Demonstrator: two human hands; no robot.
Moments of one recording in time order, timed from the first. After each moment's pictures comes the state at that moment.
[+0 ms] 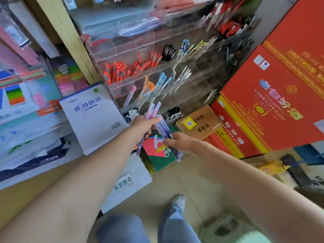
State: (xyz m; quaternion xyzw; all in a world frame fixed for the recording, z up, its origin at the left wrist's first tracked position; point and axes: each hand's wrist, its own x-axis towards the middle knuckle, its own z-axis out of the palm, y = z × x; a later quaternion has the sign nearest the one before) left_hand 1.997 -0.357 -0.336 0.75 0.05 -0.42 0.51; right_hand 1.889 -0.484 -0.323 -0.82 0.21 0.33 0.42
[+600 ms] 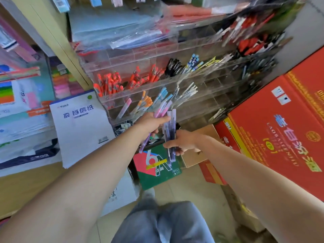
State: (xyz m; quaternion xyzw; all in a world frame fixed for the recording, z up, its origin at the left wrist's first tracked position) left_hand 2.062 -0.458 -0.337 0.77 0.04 -0.39 0.50; right_hand 1.986 -0.594 -0.331 -0.76 0.18 0.43 0.45
